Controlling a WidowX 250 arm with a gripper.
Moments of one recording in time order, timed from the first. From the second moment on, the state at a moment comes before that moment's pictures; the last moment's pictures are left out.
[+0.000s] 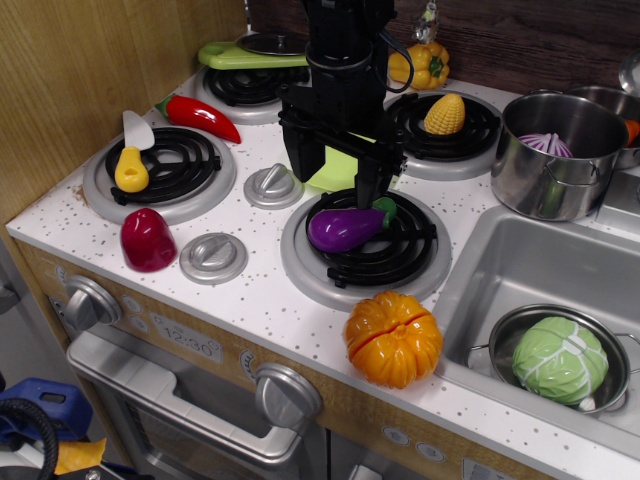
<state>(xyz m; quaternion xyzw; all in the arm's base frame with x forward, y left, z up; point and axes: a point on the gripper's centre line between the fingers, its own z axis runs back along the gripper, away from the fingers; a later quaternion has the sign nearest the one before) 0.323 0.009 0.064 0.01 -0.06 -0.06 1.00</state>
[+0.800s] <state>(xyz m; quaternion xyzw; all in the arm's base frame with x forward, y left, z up) 0.315 0.008 0.039 0.04 -0.06 -0.20 0.98</state>
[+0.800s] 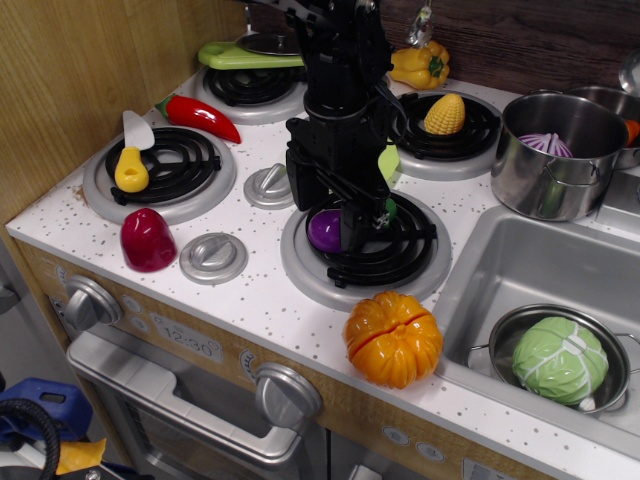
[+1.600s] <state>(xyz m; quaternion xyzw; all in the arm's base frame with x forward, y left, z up) 0.321 0.017 0.029 0.00 -0.10 -0.25 0.96</state>
